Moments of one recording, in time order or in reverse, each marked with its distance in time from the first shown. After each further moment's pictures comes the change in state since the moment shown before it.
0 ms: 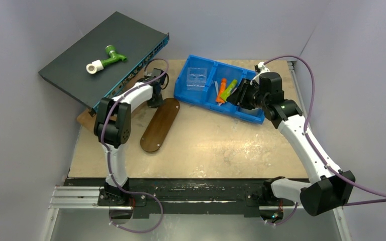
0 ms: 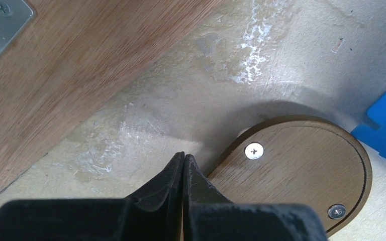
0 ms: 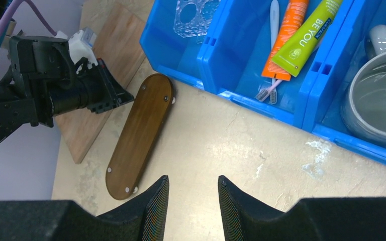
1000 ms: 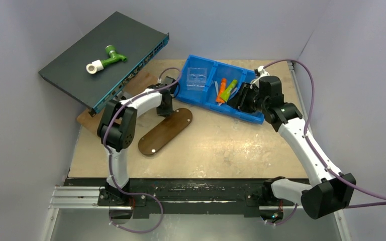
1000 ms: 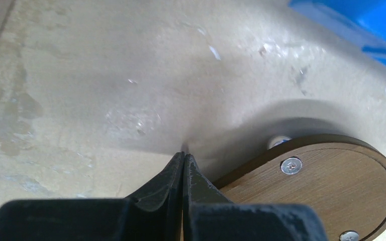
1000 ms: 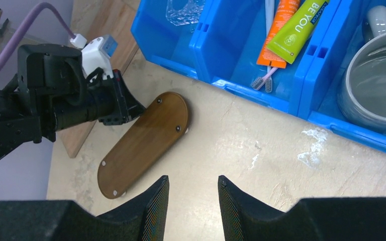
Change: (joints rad) left arm -0.115 -0.020 -0.074 -0.004 0.084 0.043; right arm 0.001 -0.022 -0.048 -0.002 0.001 -0.001
